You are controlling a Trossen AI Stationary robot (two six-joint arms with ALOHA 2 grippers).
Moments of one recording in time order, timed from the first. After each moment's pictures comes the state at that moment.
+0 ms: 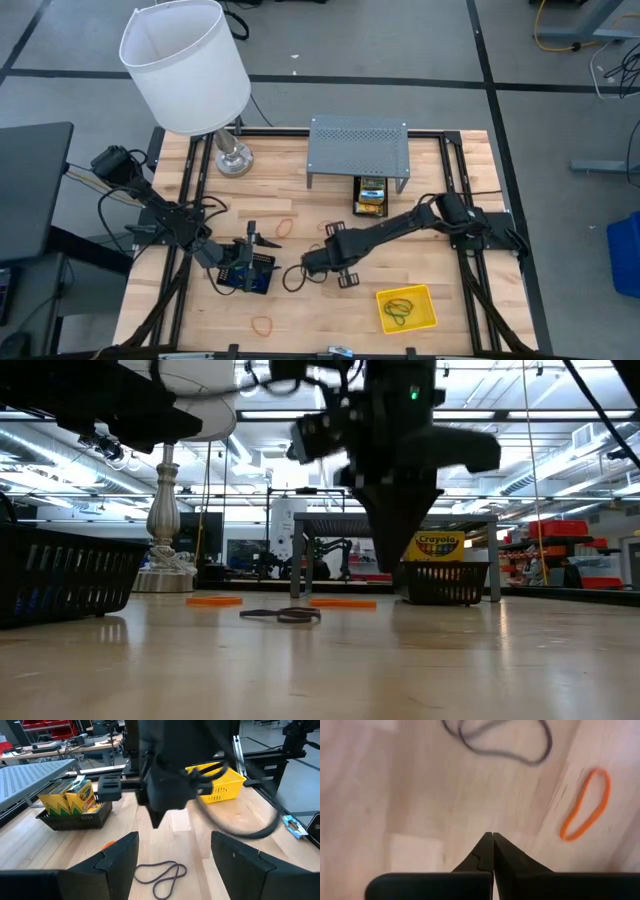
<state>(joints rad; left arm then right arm) -0.69 1.30 0.36 0.71 -0.72 -0.03 0.29 2.20 1.79 -1.15 0.17 0.03</state>
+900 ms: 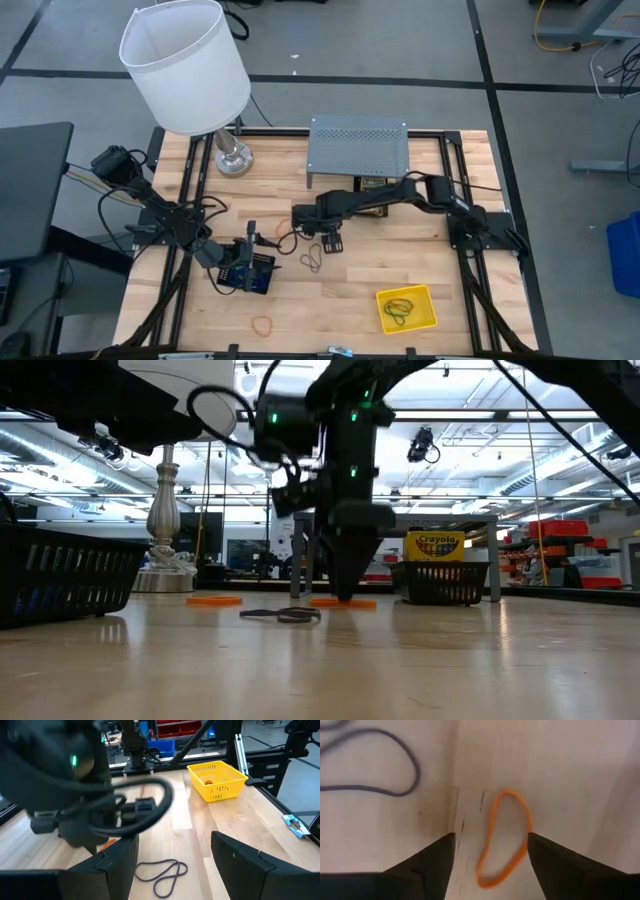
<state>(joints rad) -0.69 1.30 0.36 0.70 -0.72 -0.04 0.04 2.27 1.79 -1.01 0.07 -0.13</state>
